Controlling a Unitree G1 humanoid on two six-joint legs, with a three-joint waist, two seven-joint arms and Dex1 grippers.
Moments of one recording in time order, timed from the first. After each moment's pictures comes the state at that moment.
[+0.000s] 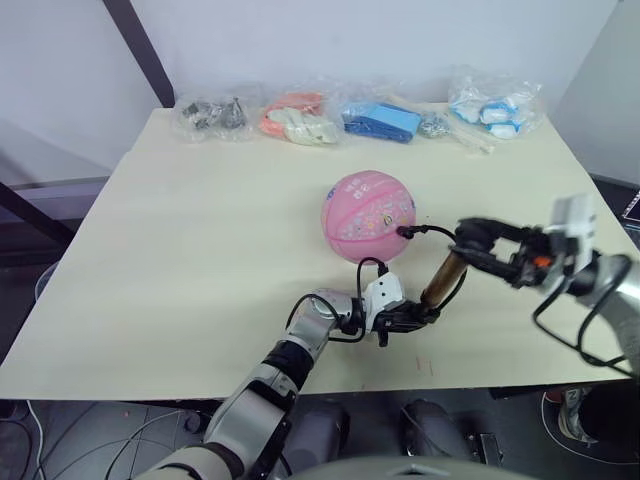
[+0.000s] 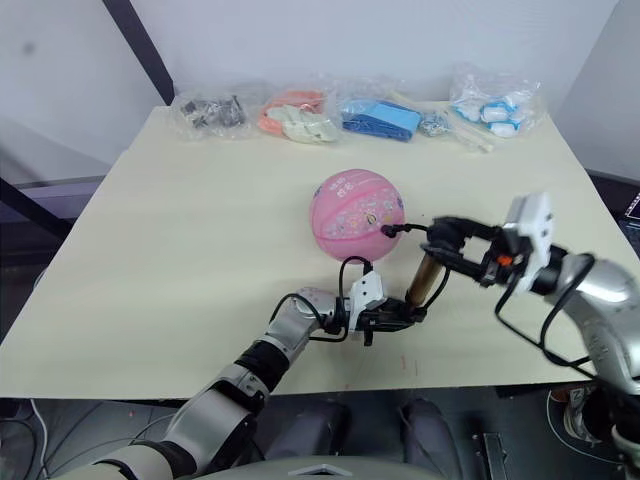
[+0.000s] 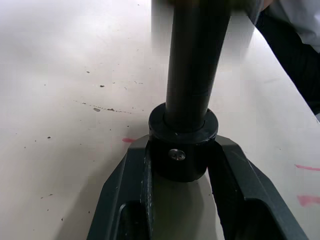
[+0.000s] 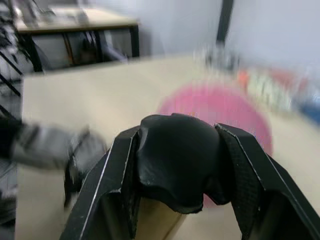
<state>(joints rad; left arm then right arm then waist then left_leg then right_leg) -0.52 0.07 -0.38 0.73 0.01 -0.11 -1.04 -0.20 -0.78 -0.22 -0.42 0.83 0.40 0.93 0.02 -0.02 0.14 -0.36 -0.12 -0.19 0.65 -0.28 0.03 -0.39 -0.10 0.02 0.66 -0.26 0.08</state>
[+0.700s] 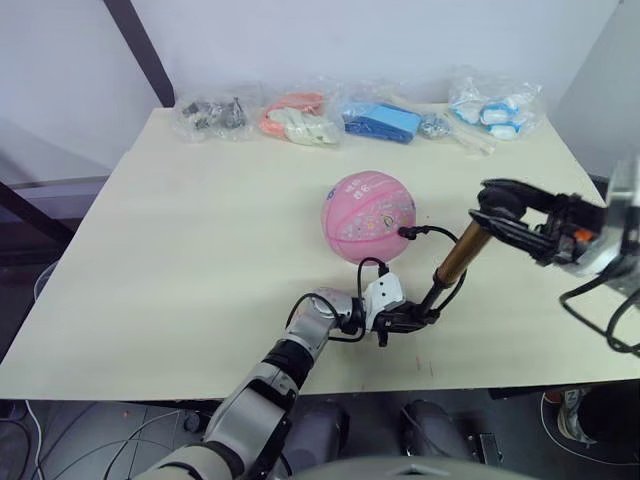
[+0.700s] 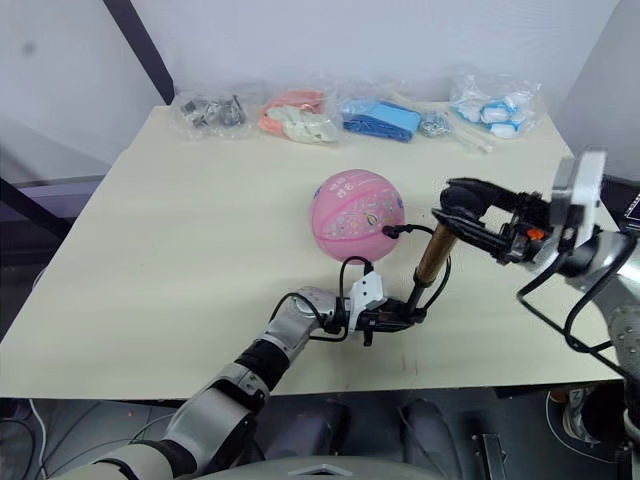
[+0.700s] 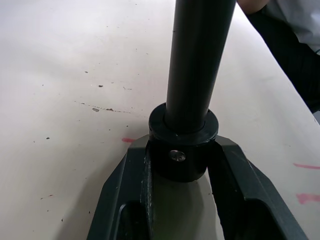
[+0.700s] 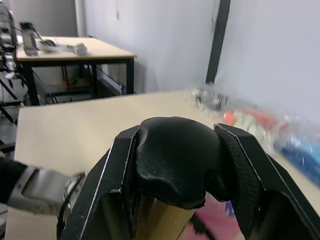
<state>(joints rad) -0.53 0.07 -0.38 0.74 0.02 -0.11 -1.04 -0.18 -0.74 -0.24 -0.46 0.80 0.41 0.88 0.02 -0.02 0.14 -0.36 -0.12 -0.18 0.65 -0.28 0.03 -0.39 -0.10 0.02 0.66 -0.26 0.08</state>
